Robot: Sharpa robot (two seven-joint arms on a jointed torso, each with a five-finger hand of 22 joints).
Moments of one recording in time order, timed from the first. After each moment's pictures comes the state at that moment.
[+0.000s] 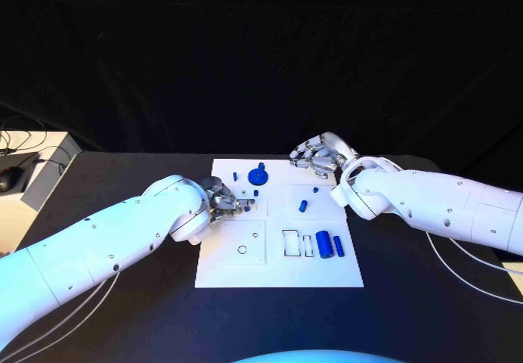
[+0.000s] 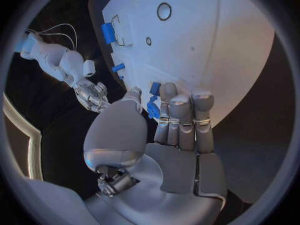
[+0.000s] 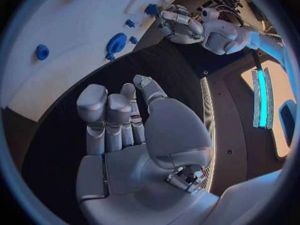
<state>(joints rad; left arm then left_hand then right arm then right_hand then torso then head) 1.12 -0.48 0.10 1.28 -1.04 -0.10 -0.60 1.10 -0.08 -0.07 0.29 0.35 0.97 0.04 0.51 0.64 1.10 -0.02 0.92 0.46 1.39 -0.09 1.13 0.83 0.14 1.27 -0.07 1.01 1.13 1.20 -0.81 -0.10 1.31 -0.80 -0.57 0.17 1.20 0.00 0.03 -0.18 0.66 1.07 0.09 0.13 0.49 1.09 0.00 0.78 0.84 1.44 -0.08 1.02 0.94 0.10 1.46 -0.08 0.80 1.31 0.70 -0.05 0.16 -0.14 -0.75</state>
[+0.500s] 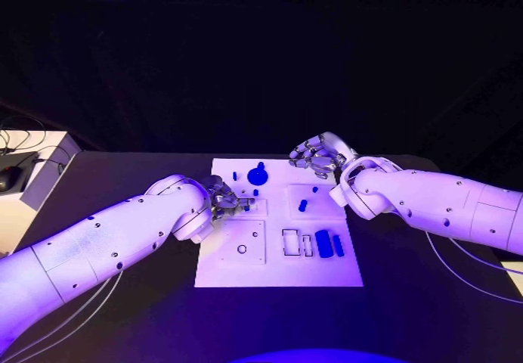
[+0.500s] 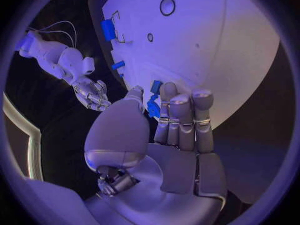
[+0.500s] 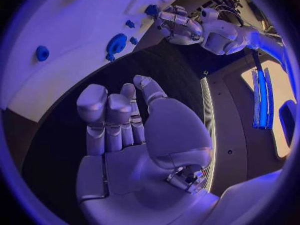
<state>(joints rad) 1.12 -0.46 0.10 1.26 -1.04 -0.12 -0.60 1.16 -0.07 -0.07 0.29 0.35 0.97 0.04 0.50 0.65 1.09 -0.02 0.92 0.45 1.38 -0.08 1.12 0.84 0.14 1.27 -0.07 1.01 1.13 1.20 -0.81 -0.10 1.31 -0.80 -0.57 0.17 1.20 0.00 0.03 -0.18 0.67 1.07 0.09 0.13 0.49 1.09 -0.01 0.78 0.84 1.44 -0.08 1.02 0.94 0.10 1.46 -0.08 0.80 1.31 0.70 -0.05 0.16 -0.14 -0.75</state>
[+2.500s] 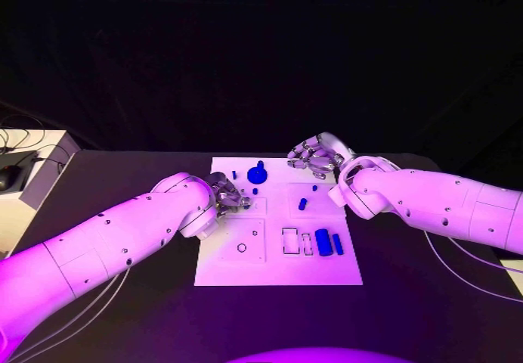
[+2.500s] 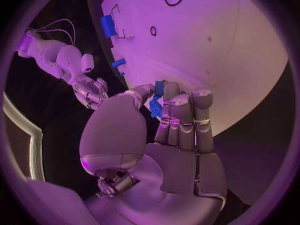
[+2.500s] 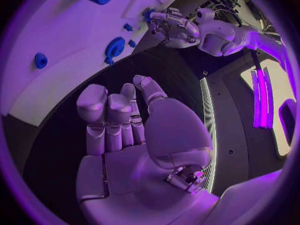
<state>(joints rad) 1.12 -0.42 0.10 1.22 -1.05 -0.14 -0.57 1.22 -0.17 0.46 0.18 0.35 0.93 0.04 0.53 0.69 1.09 -0.03 0.91 0.43 1.39 -0.09 1.13 0.86 0.14 1.25 -0.07 1.00 1.13 1.20 -0.80 -0.10 1.32 -0.80 -0.56 0.16 1.20 0.00 0.04 -0.19 0.67 1.07 0.08 0.13 0.50 1.09 -0.01 0.78 0.84 1.44 -0.08 1.02 0.94 0.10 1.46 -0.08 0.80 1.31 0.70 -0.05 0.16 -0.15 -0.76</state>
